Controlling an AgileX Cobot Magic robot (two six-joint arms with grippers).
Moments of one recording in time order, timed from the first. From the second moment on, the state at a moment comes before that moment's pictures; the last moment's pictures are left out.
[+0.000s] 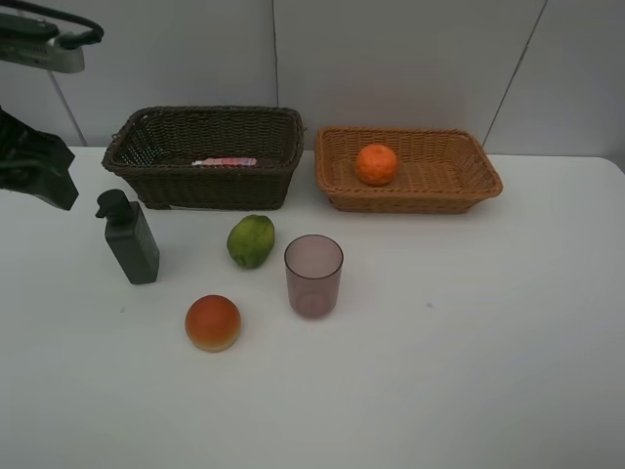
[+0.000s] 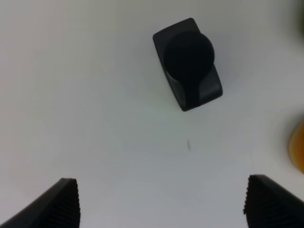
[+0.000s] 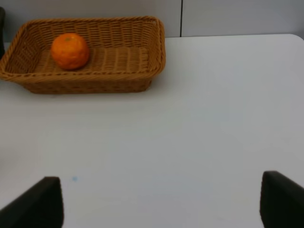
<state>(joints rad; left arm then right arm) -0.23 1.30 -0.94 0.15 0.86 -0.11 -0.01 0.00 -0.52 -0.03 1.06 0.04</state>
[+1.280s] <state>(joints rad) -0.25 1.65 -0.99 0.13 0.66 -0.37 -0.01 0.00 -0.52 -0.03 1.06 0.04</state>
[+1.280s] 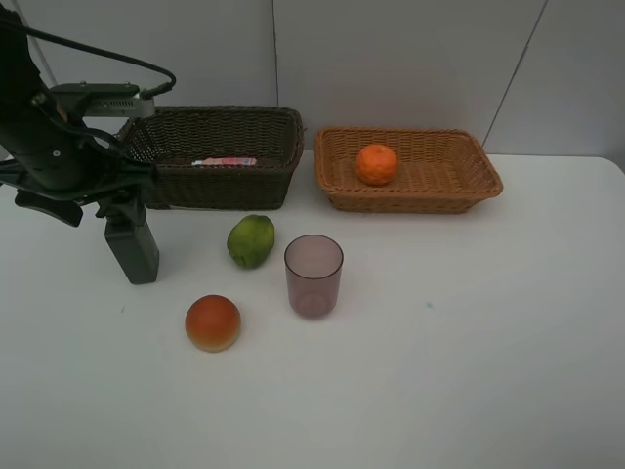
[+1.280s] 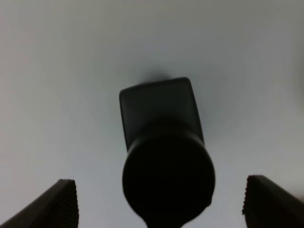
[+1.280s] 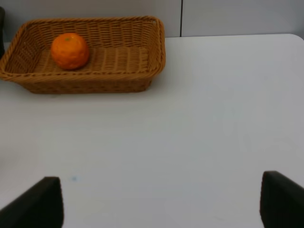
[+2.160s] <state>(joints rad) -0.25 1.78 -0.99 0.13 0.50 -0.41 -0.01 0.00 -0.52 -0.03 1.06 0.04</state>
